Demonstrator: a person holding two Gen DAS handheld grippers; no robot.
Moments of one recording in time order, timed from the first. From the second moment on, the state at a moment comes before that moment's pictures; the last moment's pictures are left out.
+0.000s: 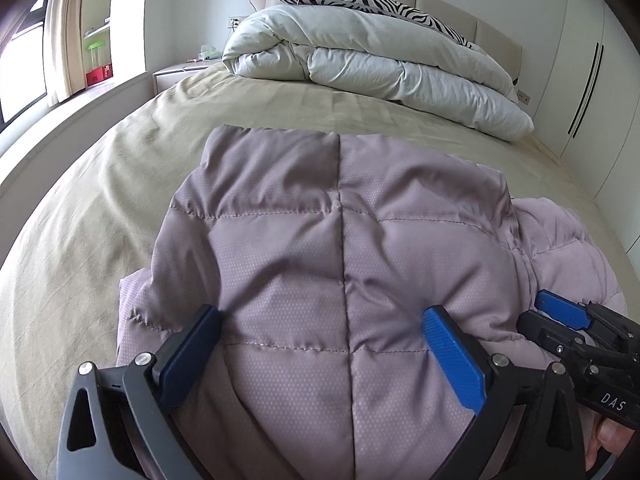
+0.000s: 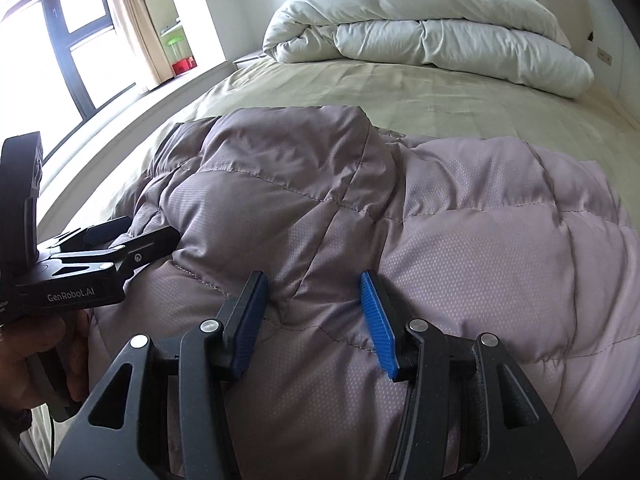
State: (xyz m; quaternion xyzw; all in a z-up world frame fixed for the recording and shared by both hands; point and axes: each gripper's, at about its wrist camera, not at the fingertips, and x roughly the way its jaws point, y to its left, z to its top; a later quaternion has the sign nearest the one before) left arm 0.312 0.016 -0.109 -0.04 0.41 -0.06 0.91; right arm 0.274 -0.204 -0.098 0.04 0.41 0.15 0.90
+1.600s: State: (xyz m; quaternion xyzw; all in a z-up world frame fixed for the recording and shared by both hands) left arm 0.251 0.189 -0.128 -0.33 0.48 -0.14 0.81; right arm 0.168 -0.503 -0.123 0.36 0.41 0.06 0.83
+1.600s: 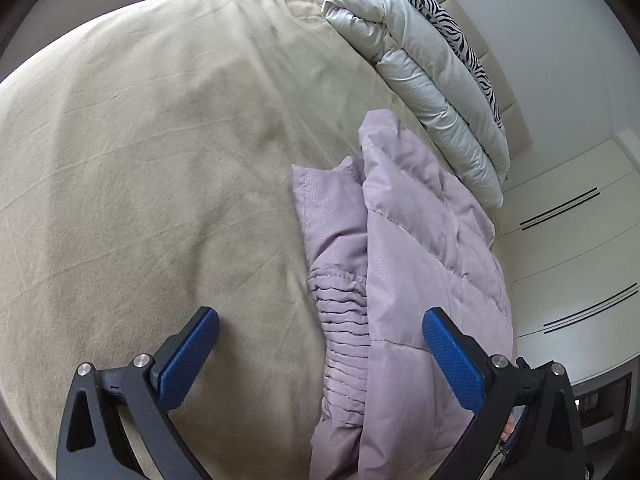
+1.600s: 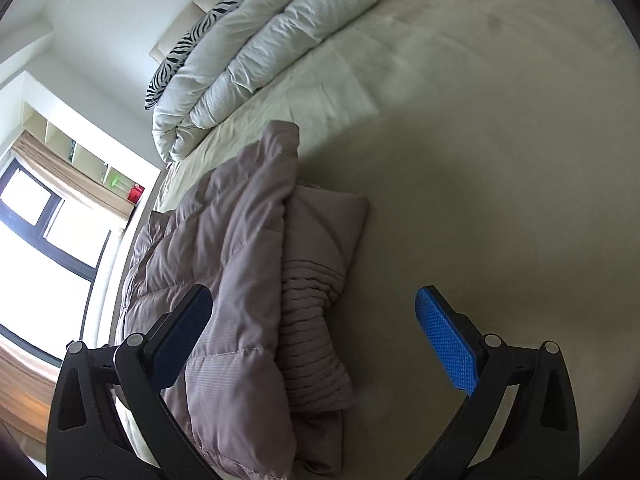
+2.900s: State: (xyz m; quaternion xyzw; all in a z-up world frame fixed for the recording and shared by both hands) left arm 0.263 0.140 -0.080 -0.29 0.49 -0.24 0.78; right arm 0.219 -0.368 -0.066 0.21 0.46 0.15 0.85
